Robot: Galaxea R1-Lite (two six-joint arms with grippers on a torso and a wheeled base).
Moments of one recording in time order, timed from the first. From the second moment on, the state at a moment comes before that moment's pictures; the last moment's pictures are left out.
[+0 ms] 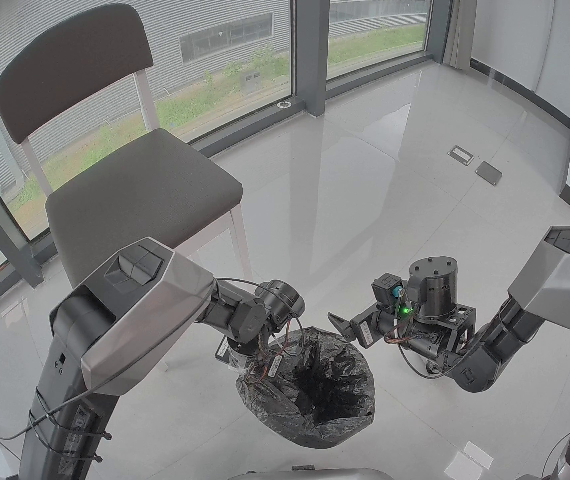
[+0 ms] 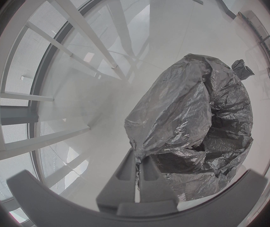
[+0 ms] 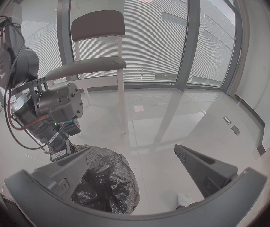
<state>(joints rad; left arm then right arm) -0.60 2.51 -1.64 0.46 0.27 -0.19 0.56 2.17 -0.76 -1.03 -0.10 -0.18</state>
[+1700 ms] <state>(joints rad) -0.71 2.52 -1.75 0.74 0.30 -0.29 0.53 2.18 -0.71 -1.03 -0.10 -0.18</state>
